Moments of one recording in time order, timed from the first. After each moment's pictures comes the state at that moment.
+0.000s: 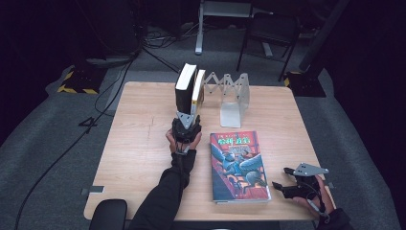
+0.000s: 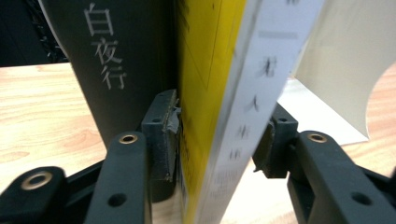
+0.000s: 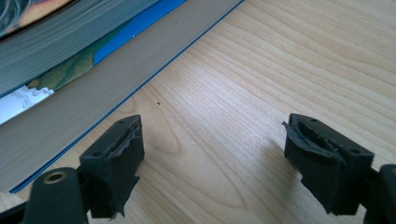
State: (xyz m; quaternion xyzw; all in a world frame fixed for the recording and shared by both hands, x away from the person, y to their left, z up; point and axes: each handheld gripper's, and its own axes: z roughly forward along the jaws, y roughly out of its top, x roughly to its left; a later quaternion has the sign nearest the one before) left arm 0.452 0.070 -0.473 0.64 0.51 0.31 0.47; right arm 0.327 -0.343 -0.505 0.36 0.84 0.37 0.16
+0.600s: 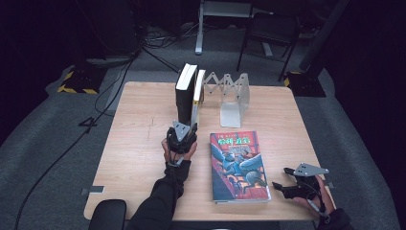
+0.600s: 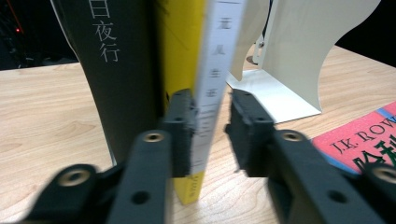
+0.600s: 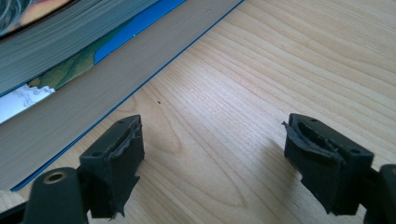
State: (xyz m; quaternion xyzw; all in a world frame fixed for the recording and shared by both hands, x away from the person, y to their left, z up) left arm 0.423 0.081 -0.476 0.67 0.46 0.30 0.50; right arm 0.327 -0.344 -0.505 0.36 0.84 0.37 0.16
